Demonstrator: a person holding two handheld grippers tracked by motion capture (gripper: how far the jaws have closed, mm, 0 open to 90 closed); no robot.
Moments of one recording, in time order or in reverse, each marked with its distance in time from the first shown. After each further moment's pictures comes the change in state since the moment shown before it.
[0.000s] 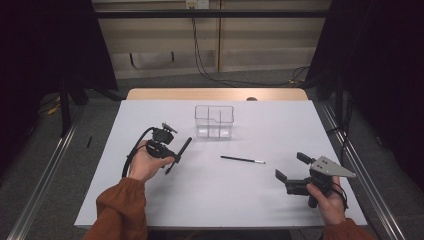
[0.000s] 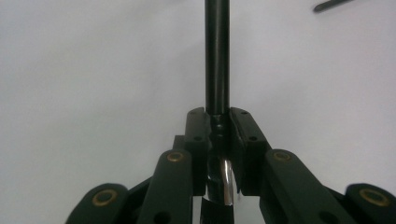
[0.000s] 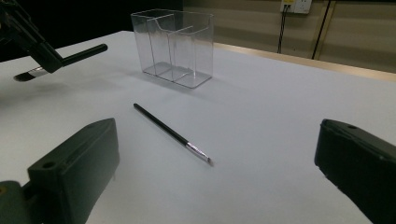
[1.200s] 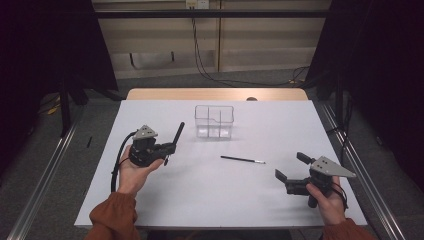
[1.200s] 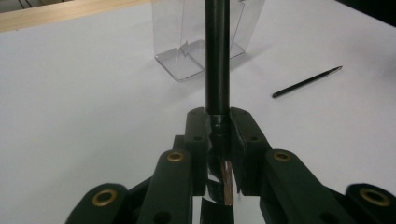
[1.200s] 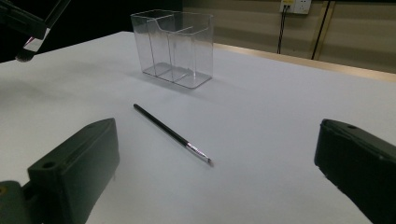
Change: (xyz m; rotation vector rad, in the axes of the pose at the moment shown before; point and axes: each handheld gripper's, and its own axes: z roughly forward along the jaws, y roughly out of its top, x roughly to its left) left arm 0.007 -0.040 -0.030 -0.491 -0.021 0.106; right arm 0.000 0.000 0.000 -0.002 -0.001 0.001
